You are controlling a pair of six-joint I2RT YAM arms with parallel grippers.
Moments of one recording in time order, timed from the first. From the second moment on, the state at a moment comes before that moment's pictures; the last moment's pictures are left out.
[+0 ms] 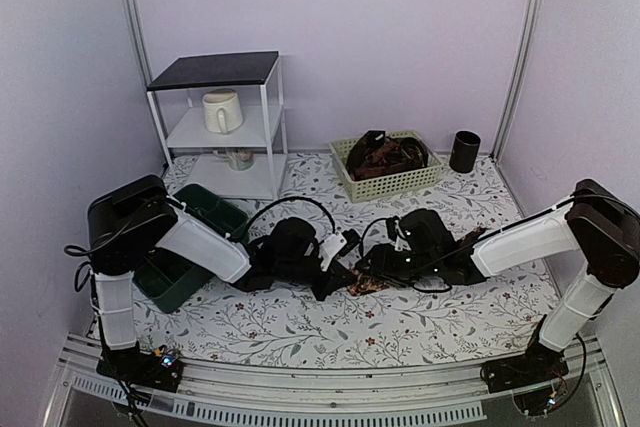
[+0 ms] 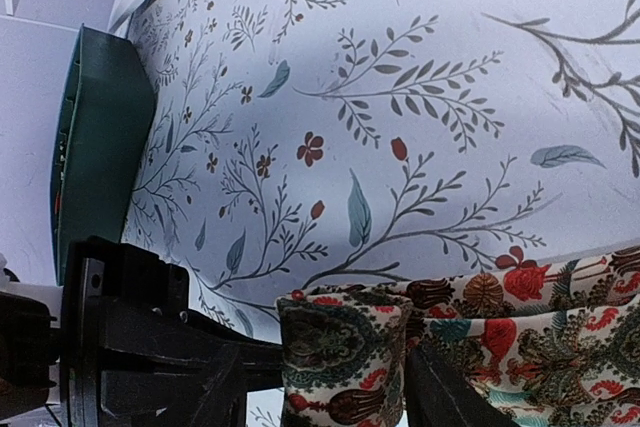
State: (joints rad) left arm -0.99 2.01 0.93 0.51 0.29 -0.08; right arm 0.86 1.63 0.69 0.25 -0.12 0.97
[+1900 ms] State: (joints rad) left arm -0.99 1.94 0.89 0.56 0.20 -0.02; right arm 0.77 1.66 0.57 0.40 -0.24 1.03
